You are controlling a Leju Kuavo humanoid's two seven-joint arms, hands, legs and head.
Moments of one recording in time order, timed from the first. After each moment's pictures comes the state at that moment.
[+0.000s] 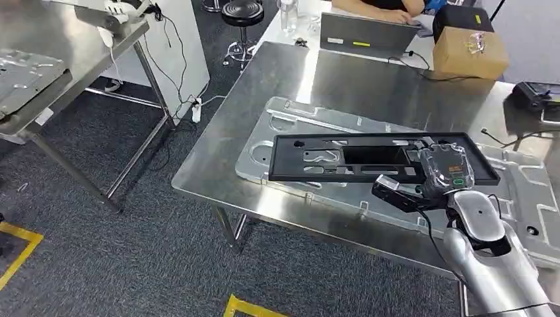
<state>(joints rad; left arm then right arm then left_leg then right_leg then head) -0.01 0.05 -1.31 -0.06 1.00 -0.12 0.07 -0.45 -0.46 0.38 -1.43 1.14 -0.04 0.03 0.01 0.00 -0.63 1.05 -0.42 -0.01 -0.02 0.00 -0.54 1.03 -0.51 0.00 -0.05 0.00</state>
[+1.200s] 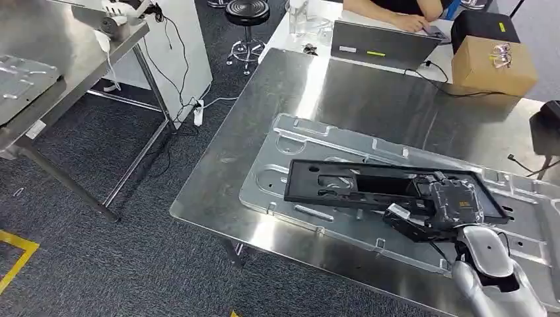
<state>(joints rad) 0.00 0.02 -1.24 -0.05 1.09 -0.16 0.03 -0.23 -0.45 0.26 -1.45 1.15 -0.08 0.03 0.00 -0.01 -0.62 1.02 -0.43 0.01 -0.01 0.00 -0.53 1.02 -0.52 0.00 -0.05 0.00</state>
